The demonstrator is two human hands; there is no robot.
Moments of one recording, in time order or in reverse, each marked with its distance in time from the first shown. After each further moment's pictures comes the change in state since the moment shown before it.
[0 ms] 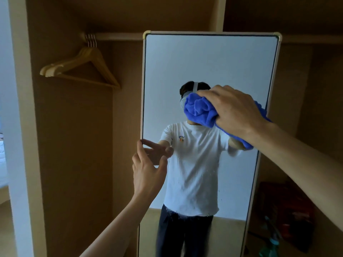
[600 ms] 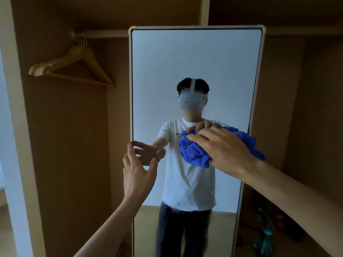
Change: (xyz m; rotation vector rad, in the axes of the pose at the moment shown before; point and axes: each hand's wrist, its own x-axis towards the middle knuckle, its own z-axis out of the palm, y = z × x) left_hand -0.015 -0.009 0.004 0.111 0.024 -0.011; right_hand -0.089 -0.007 0.045 0.005 -0.189 -0.193
